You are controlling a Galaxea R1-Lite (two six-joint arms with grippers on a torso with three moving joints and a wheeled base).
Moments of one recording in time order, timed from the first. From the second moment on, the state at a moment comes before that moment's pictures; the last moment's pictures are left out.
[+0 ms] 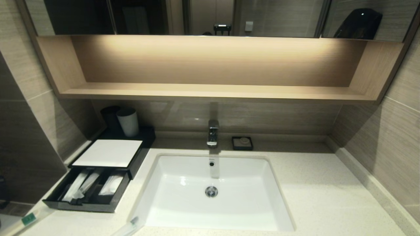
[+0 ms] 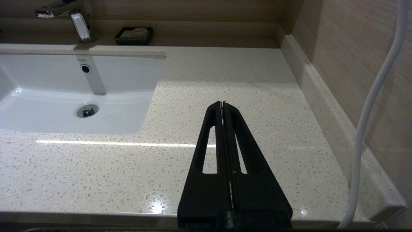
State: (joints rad) left arm 1.18 2.12 -1.17 0.60 -0.40 1.79; right arm 0.00 0.00 0.00 0.01 -0.01 -0.01
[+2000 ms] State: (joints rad) left arm 0.57 1.59 -1.11 0.73 -0.28 0.47; right arm 0.00 0.00 0.00 0.01 -0.01 -0.01
